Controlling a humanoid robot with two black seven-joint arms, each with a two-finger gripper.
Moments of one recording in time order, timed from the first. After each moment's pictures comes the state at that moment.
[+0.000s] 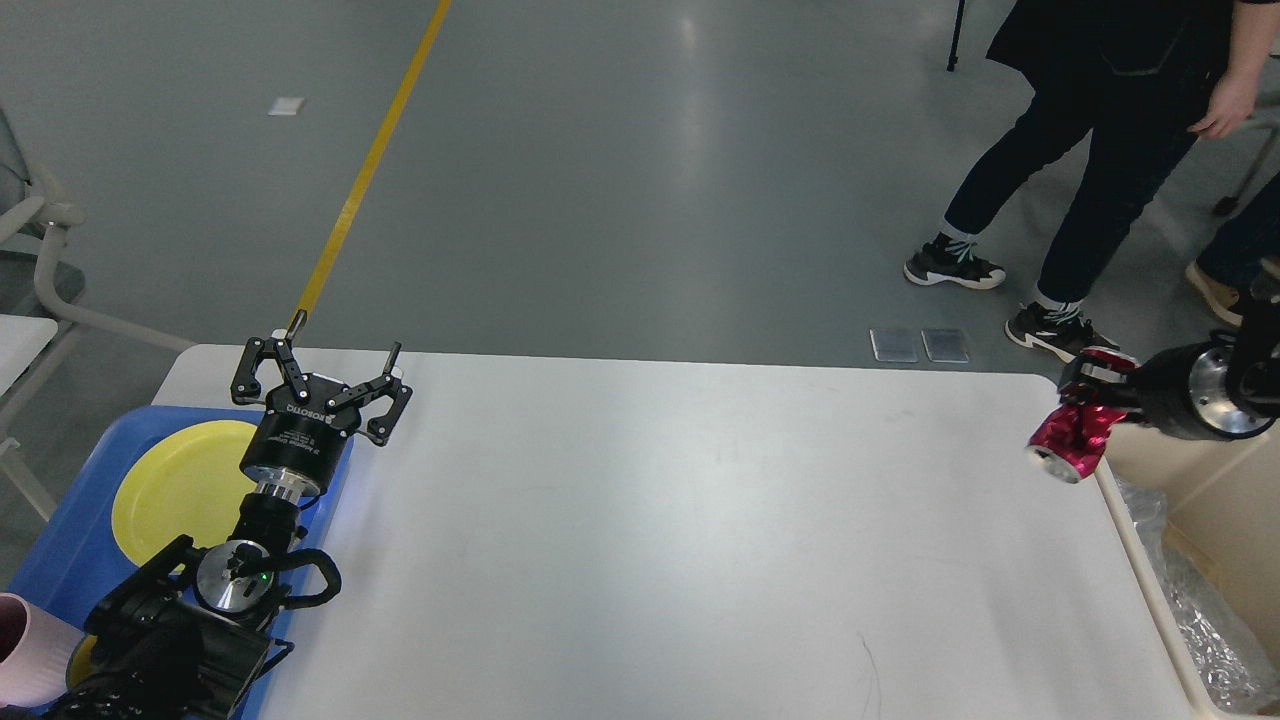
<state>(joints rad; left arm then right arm) -0.51 0.13 -1.10 -0.45 -0.20 -0.79 -0.15 1.51 -0.64 -1.25 0.98 -0.20 0.08 0.10</state>
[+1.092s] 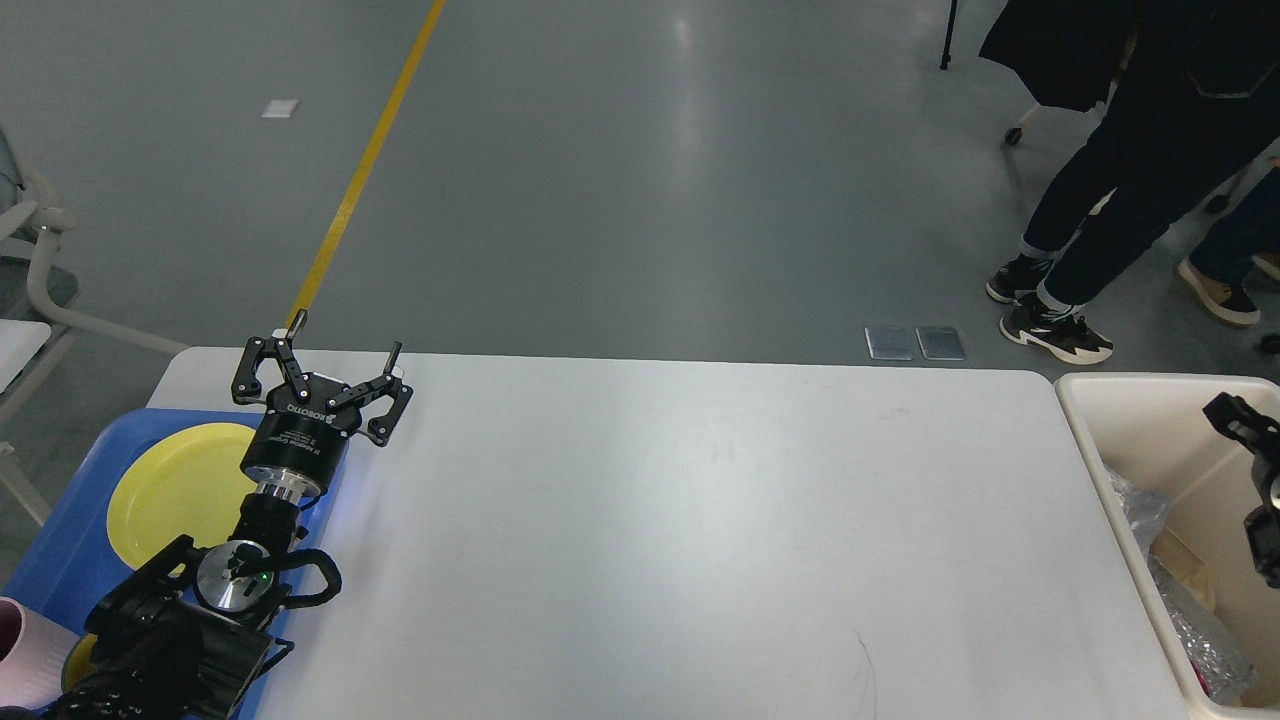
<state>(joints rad) -0.51 0.13 -1.10 -0.45 -0.20 -0.79 -0.15 0.76 -0.39 -0.76 -0.09 0.19 -0.05 0.09</state>
